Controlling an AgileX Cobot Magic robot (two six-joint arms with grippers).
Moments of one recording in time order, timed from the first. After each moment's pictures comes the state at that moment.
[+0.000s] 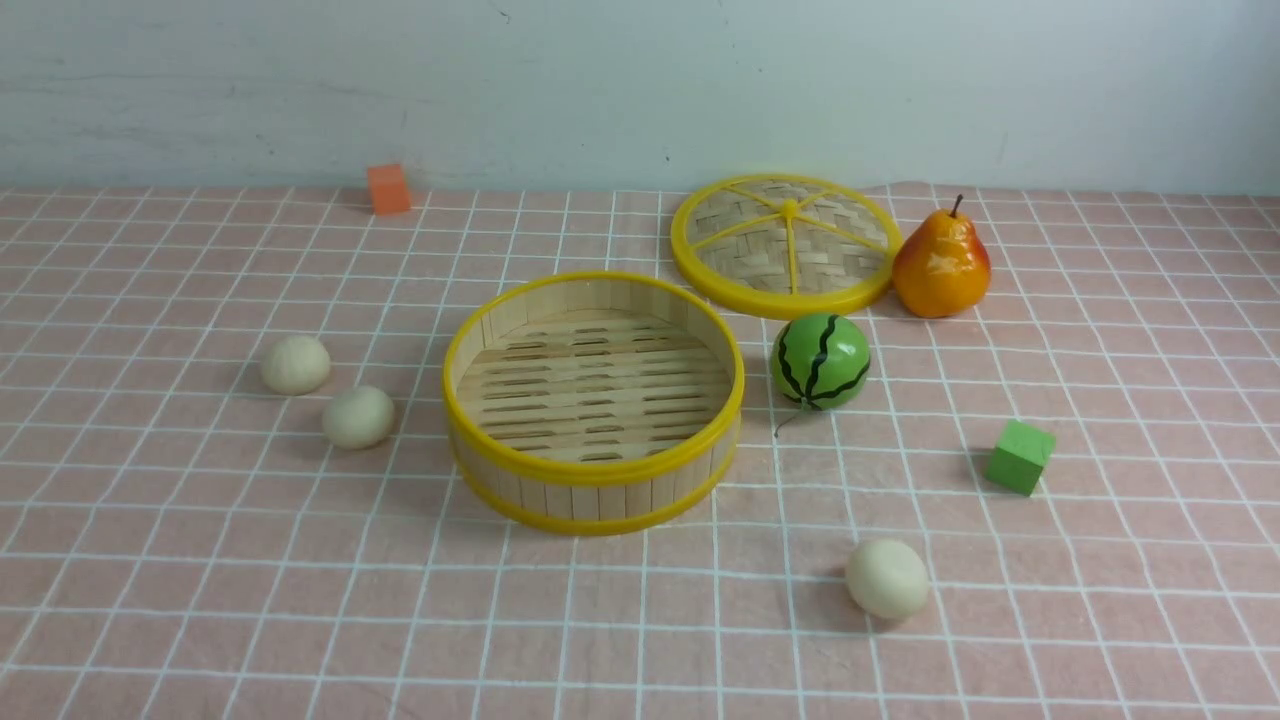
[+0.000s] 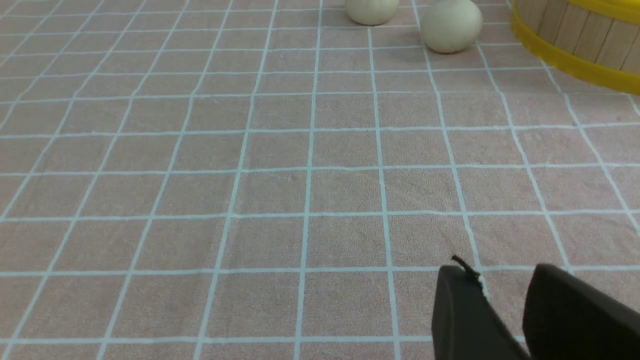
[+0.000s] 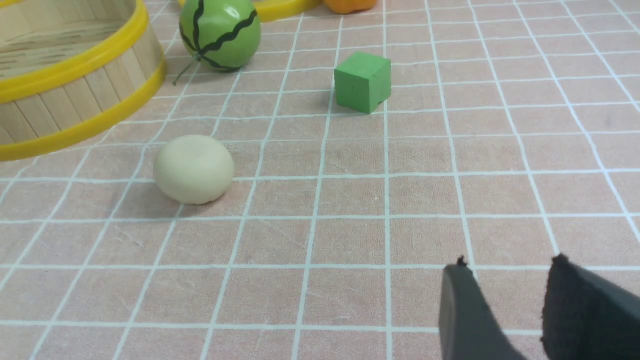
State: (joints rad) right arm 0.09 -0.01 0.01 -0.01 0.39 0.18; left arm -0.03 -0.01 0.03 0.07 0.40 -0.05
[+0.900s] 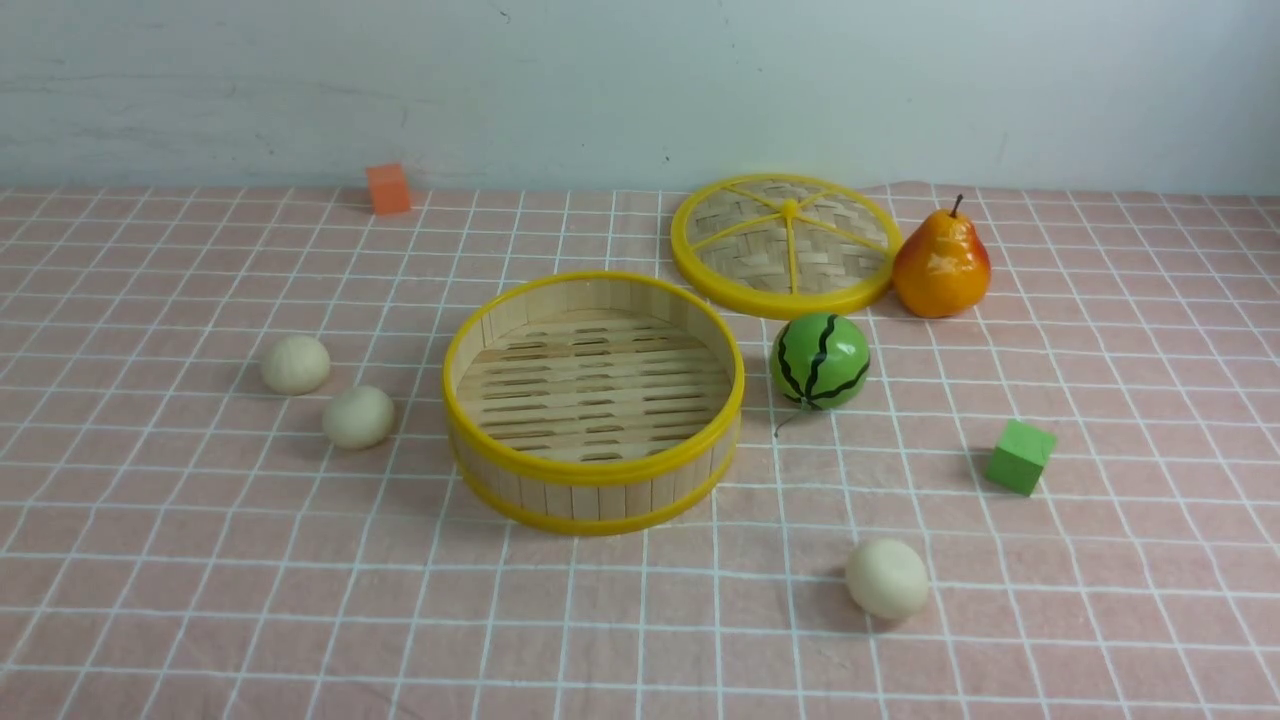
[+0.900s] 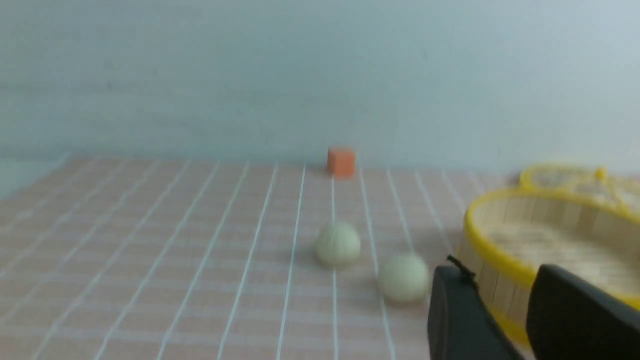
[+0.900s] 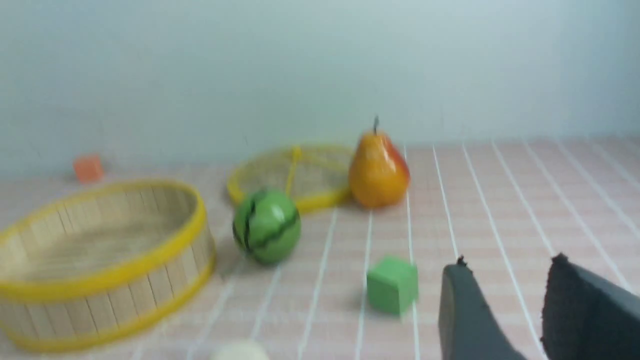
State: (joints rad) right arm 0.09 -0.01 0.03 -0.02 -0.04 0.19; left arm -0.03 -0.01 0.03 -0.04 -0.06 -0.05
